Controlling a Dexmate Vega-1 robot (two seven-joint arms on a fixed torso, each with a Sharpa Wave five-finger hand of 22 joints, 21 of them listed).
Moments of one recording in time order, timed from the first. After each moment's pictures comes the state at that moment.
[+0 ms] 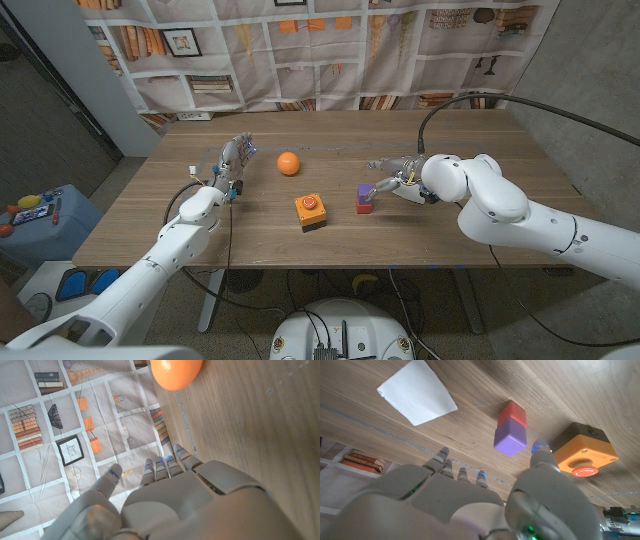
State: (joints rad) left arm 0.93 0.58 0.31 -1.42 -0.64 -0.21 0.11; left_hand 0.02 0.08 0.73 0.11 0.19 0.09 0.00 0.18 0.17 0.04 -0.02 0.19 0.17 0.00 -0.03 0.18 0.17 0.09 -0.03 0.19 0.17; right arm -0.59 -1.00 -0.95 -2.40 -0.69 -0.89 0.72; right_hand 0.62 -0.02 0.28 -0.18 0.23 -0.13 -0.10 0.20 0.21 -0.17 0.09 0.19 0.20 -0.17 0.16 0.20 0.24 0.02 0.10 0.18 0.17
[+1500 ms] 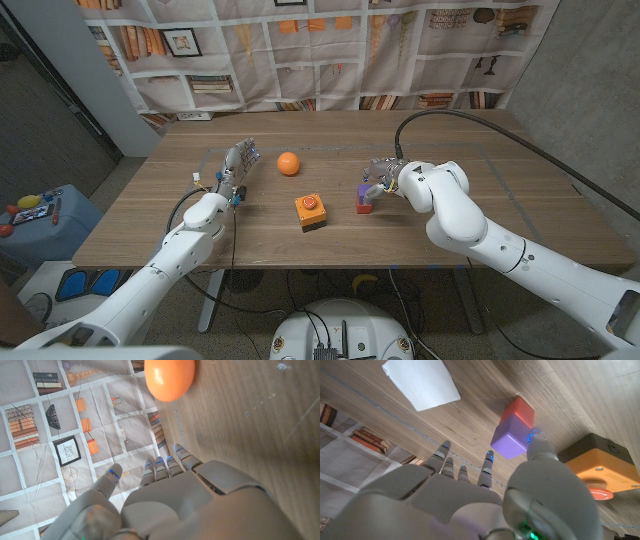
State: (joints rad) left arm 0.96 0.56 0.32 -1.42 -0.65 -0.22 0.12; left_hand 0.02 0.08 0.73 0.11 0.19 0.09 0.00 0.18 0.17 0.04 -0.02 0.19 0.17 0.00 -0.02 0.18 0.16 0.10 -0.04 0.19 0.17; right arm -0.76 -0.74 -0.83 -2.26 -1.24 -0.68 0.96; right_hand 0.77 -0.03 0.35 -0.17 0.23 0.22 -0.13 0.40 0.26 -0.16 0.07 0.22 0.21 -0.14 0.14 0.24 0.24 0.13 0.09 0.20 0.17
